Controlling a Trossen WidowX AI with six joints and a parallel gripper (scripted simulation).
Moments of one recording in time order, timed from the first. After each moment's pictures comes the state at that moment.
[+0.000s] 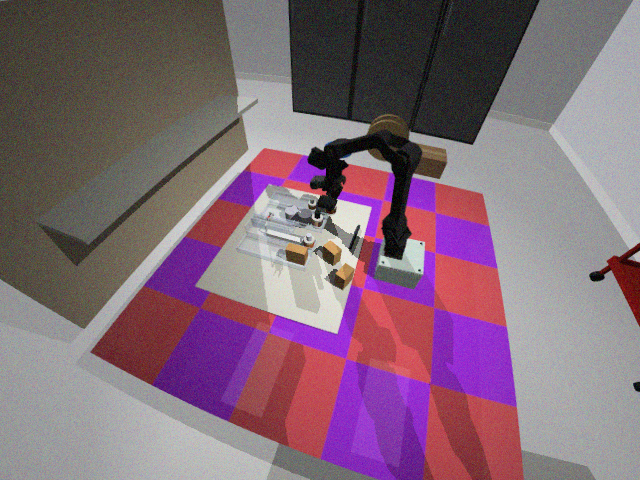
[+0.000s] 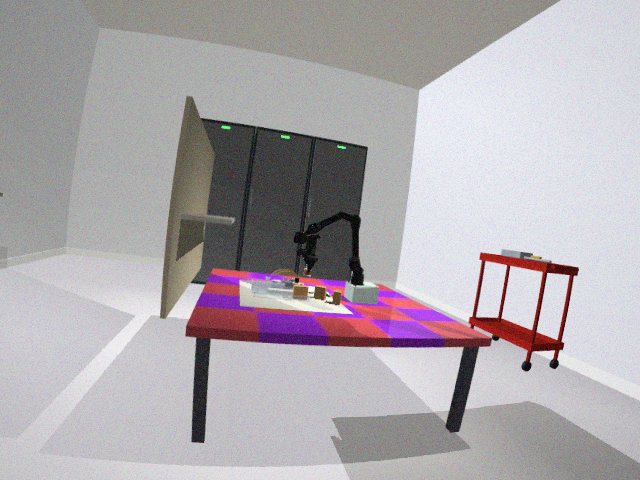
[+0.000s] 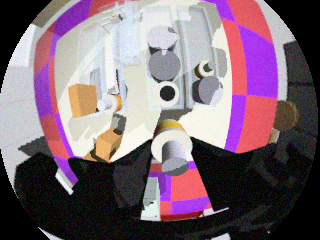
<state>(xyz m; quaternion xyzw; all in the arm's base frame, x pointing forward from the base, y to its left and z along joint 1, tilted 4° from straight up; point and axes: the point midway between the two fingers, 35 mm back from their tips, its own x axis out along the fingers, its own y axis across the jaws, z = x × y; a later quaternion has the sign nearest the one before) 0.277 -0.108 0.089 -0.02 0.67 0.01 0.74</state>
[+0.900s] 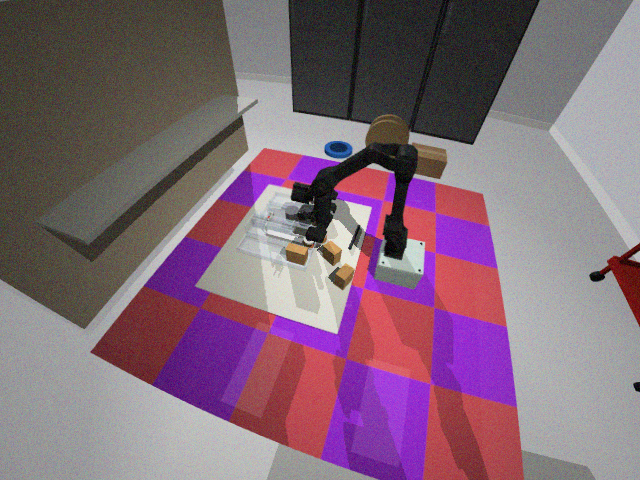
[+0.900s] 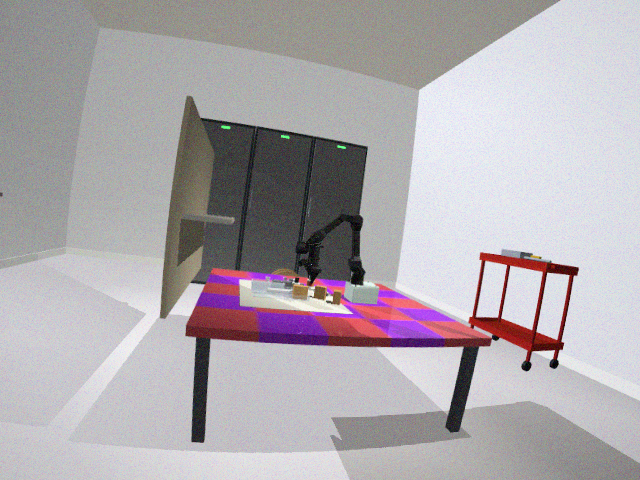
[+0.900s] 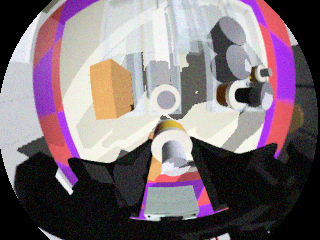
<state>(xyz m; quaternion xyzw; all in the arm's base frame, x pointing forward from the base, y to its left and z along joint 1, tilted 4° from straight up) 0.279 0.015 0.044 -0.01 0.67 0.02 0.74</state>
